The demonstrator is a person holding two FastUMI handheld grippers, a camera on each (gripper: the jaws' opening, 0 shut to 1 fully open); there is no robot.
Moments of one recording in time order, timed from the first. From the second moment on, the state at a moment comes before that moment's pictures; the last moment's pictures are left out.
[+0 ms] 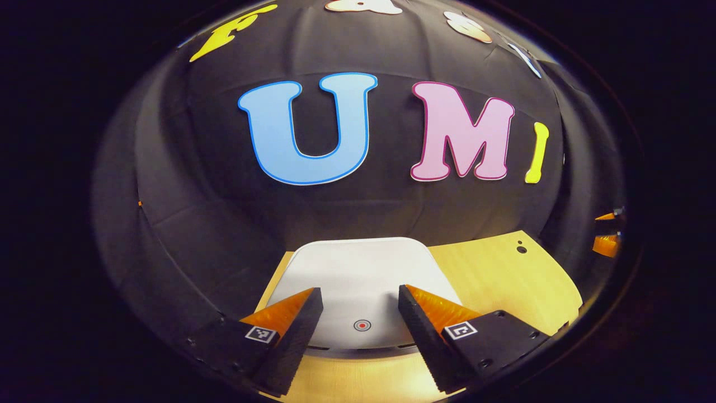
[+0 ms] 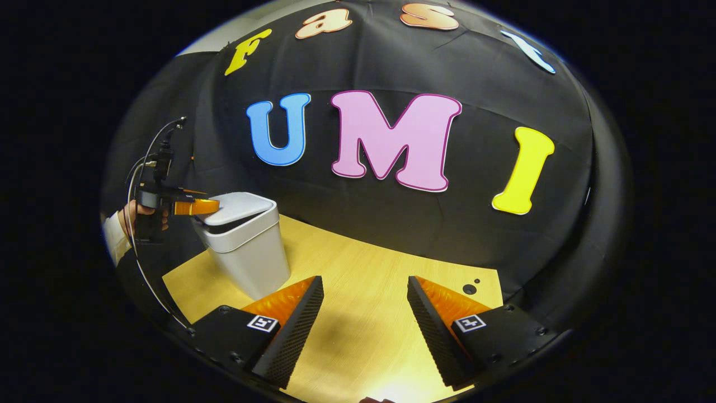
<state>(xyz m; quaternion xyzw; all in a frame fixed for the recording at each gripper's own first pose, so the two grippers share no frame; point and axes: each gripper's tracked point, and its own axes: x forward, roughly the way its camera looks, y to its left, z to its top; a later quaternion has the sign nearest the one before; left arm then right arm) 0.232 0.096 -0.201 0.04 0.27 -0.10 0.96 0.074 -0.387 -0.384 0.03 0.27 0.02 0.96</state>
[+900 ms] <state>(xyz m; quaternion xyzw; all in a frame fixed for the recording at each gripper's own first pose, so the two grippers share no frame) 0.232 0.095 -0.217 0.06 0.32 -0.11 0.94 0.045 -0.426 -0.394 0.03 0.27 -0.01 0.96</state>
